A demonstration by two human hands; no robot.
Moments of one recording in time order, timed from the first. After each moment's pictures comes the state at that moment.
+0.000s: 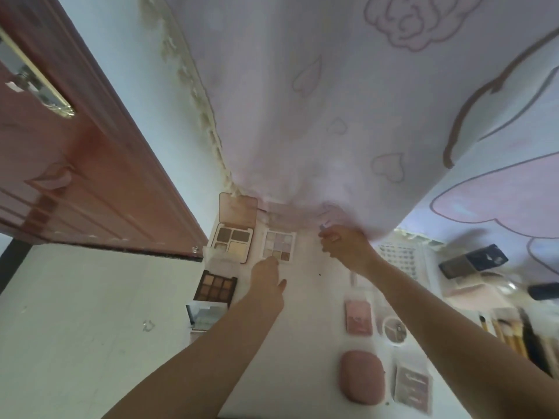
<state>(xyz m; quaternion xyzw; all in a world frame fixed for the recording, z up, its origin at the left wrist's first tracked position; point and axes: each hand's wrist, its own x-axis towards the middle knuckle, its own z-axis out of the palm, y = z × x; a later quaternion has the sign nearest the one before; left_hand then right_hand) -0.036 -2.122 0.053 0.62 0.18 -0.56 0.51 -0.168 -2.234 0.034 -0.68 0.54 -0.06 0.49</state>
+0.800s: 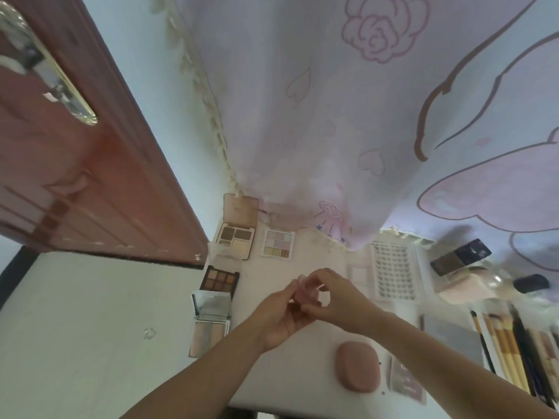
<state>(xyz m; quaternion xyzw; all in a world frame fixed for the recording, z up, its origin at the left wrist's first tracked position) -0.062 -2.056 0.054 0.45 0.06 -0.76 0.47 -0.206 -2.133 0.051 -0.83 0.38 -0.03 0.41</state>
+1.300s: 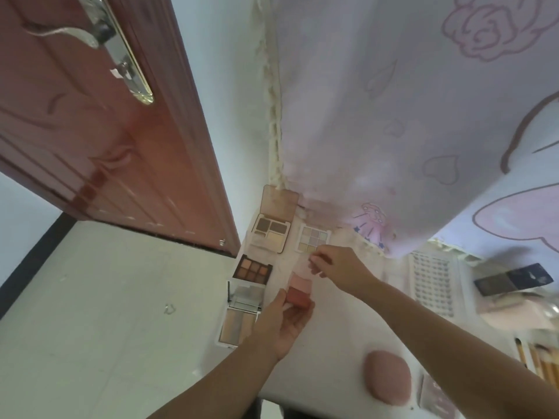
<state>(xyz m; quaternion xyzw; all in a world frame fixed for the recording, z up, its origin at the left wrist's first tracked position) -0.030 -2.019 0.027 0.41 0.30 -0.63 0.59 -0.122 -2.163 0.040 -0.77 0.42 -0.03 0.48</state>
